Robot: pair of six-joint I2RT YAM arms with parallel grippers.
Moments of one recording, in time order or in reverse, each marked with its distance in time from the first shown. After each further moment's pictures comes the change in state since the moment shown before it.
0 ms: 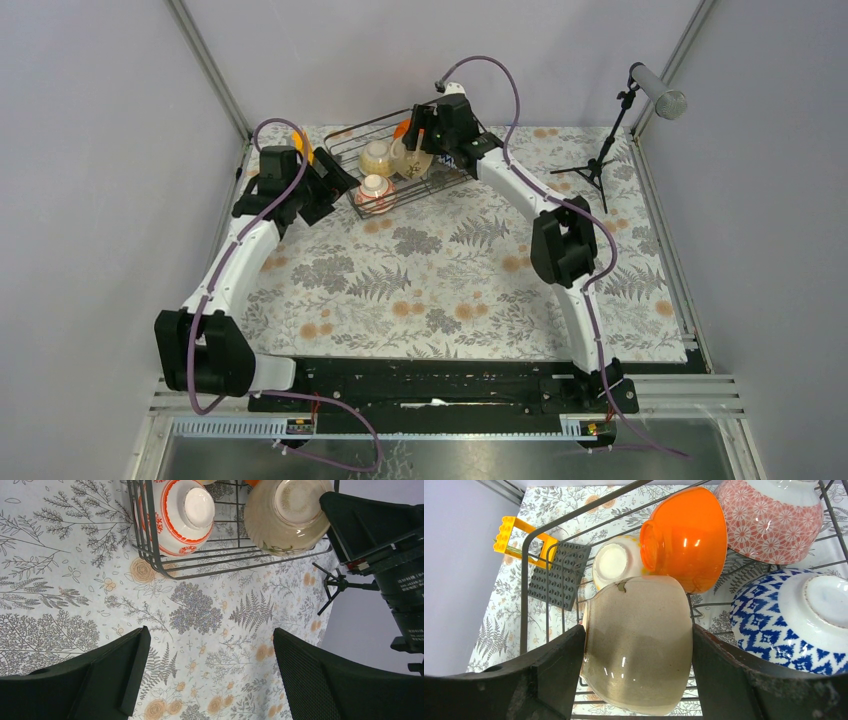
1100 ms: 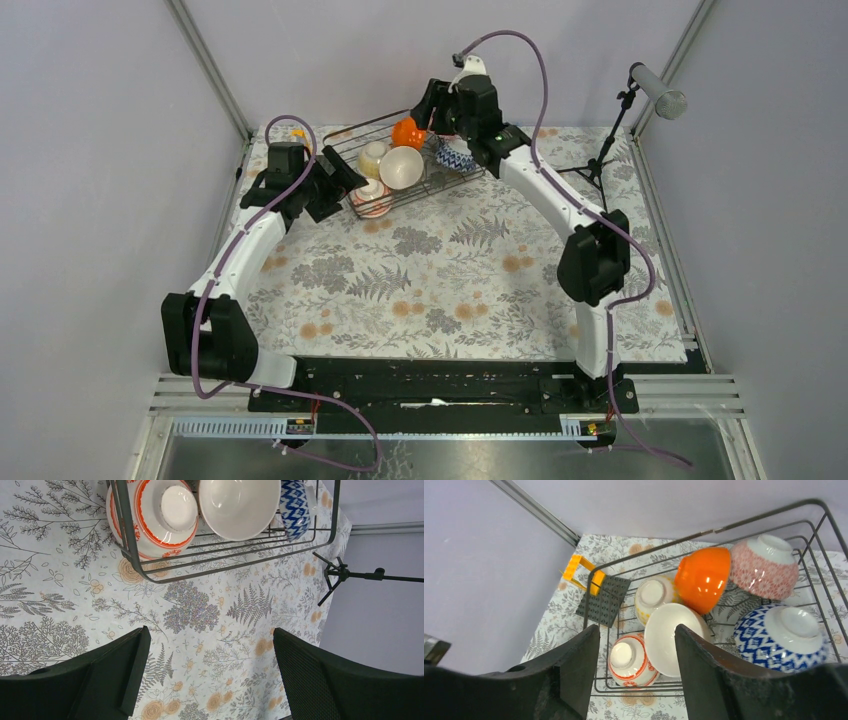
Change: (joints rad) left arm -0.018 0.078 0.031 0.018 0.042 0.008; right arm 0.000 -0.237 -0.137 0.078 0.000 -0.010
